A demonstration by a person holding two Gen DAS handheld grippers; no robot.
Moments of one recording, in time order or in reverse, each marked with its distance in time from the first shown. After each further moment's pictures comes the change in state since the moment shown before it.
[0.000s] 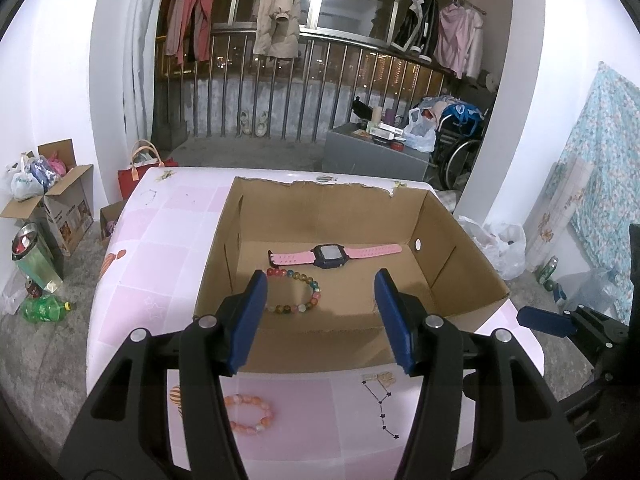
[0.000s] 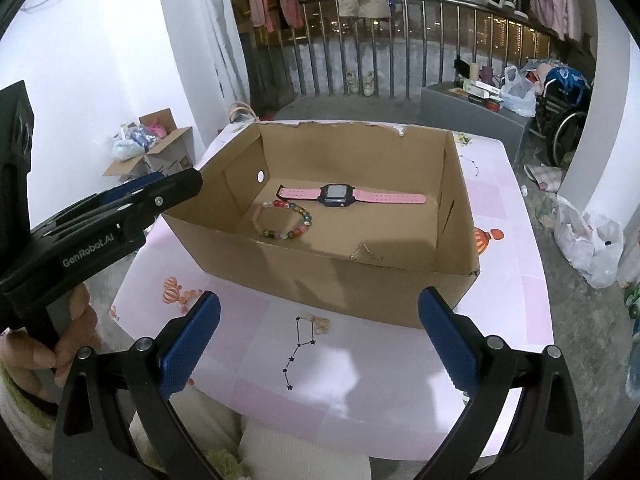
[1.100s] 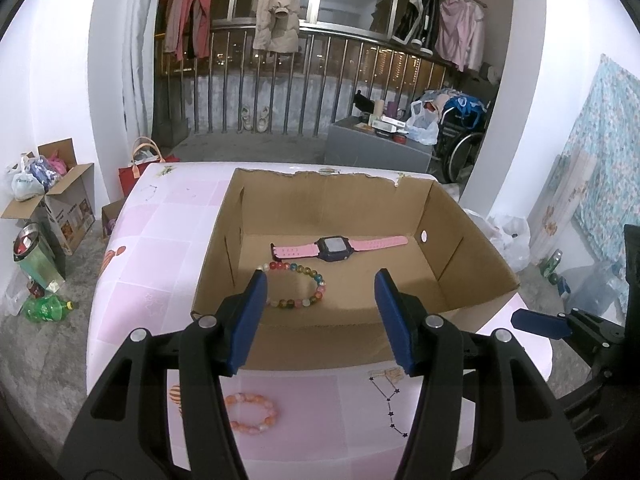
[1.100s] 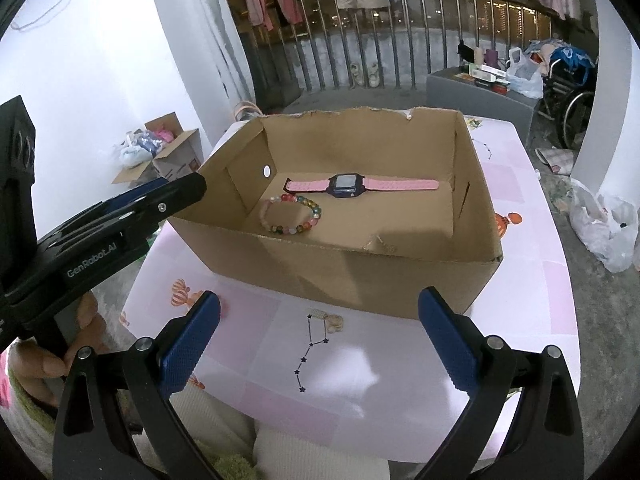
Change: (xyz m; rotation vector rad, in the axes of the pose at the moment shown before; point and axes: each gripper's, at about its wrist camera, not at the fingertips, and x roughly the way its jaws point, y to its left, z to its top) left arm 0.010 0.006 -0.013 0.008 0.016 0.009; right arm 0.015 -0.008 -0.004 0.050 0.023 0.060
